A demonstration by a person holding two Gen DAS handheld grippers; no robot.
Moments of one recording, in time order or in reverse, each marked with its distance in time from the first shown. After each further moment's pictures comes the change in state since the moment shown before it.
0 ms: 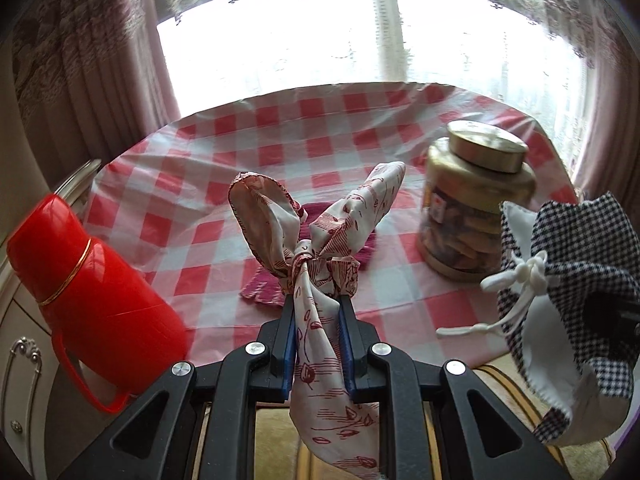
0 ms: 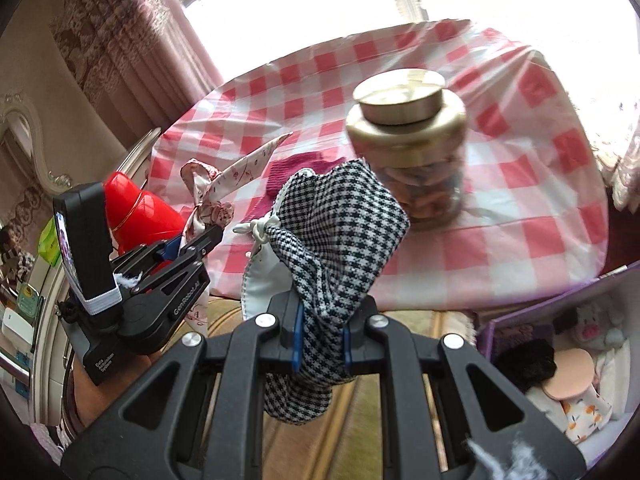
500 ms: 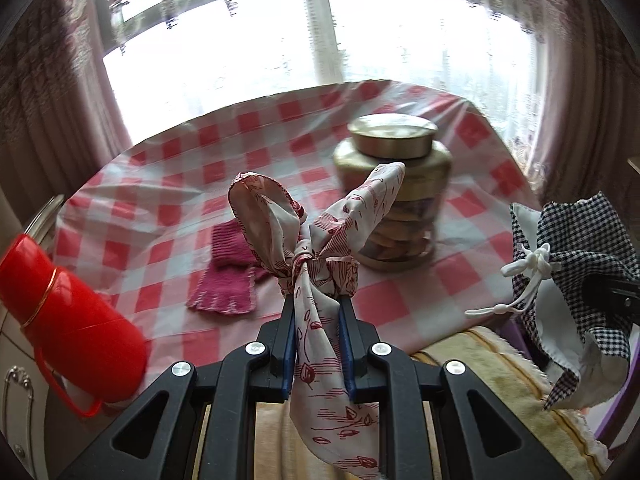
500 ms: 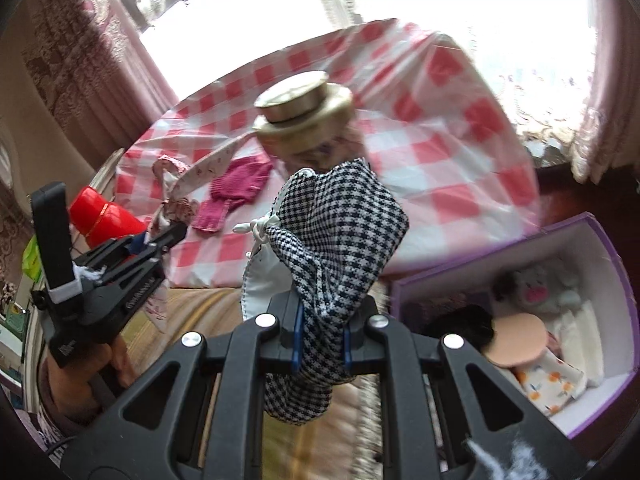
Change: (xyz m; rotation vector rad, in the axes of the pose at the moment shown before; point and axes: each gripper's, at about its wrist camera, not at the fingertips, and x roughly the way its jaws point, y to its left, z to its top) left arm -0.027 -0.063 -0.004 0.121 -0.020 -0.105; right arm -0.054 -0.072 -0.035 0.096 -0.033 -0.121
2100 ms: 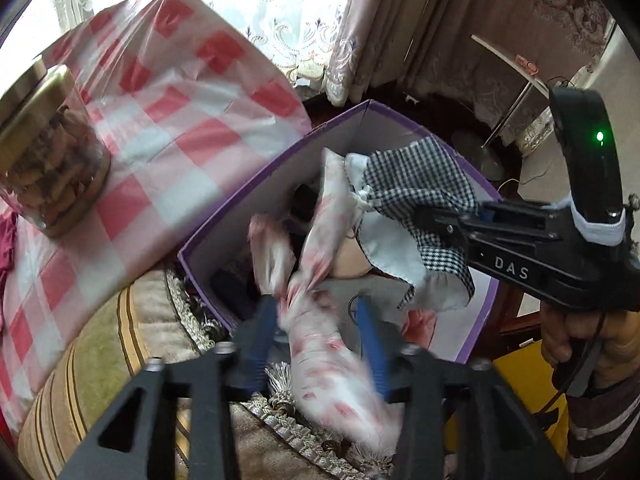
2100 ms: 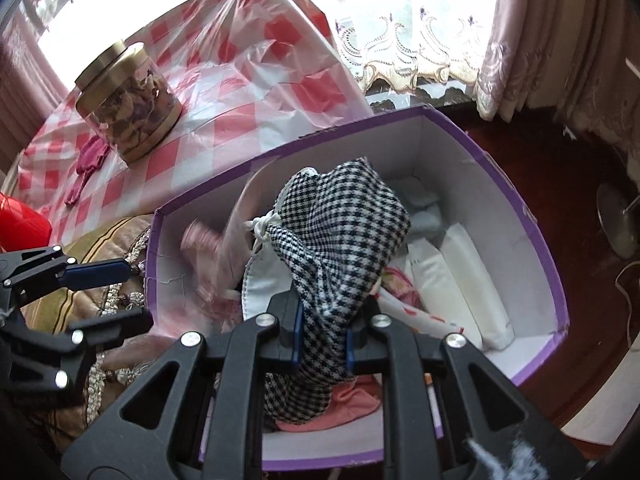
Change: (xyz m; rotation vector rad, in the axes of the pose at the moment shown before) left arm 0.020 -0.228 -0.028 0.322 0.378 -0.587; right arm -0.006 -0.172 -0.055 0.109 0.124 -0.272
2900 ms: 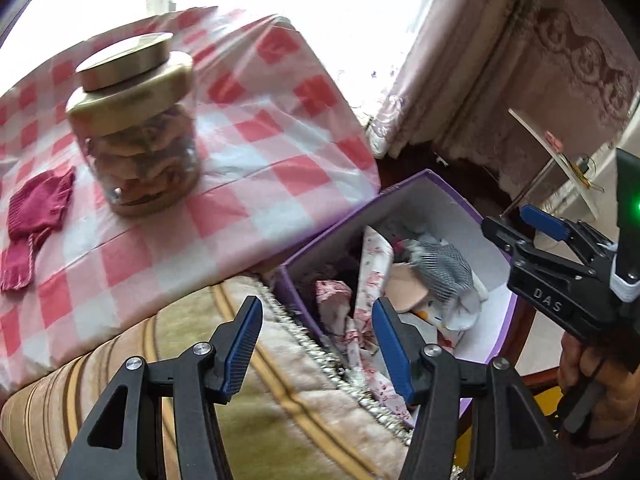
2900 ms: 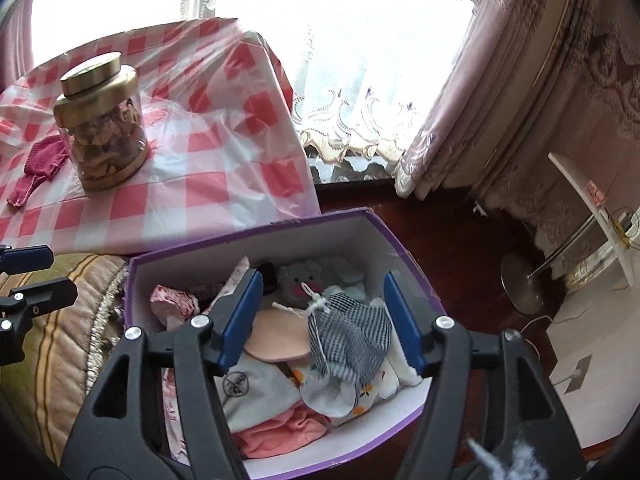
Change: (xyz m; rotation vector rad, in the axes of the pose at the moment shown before) left arm -0.056 0.070 -0.020 -0.198 -0.167 0.028; right arm -0.058 0.068 0.027 -0.136 -0.202 -0.394
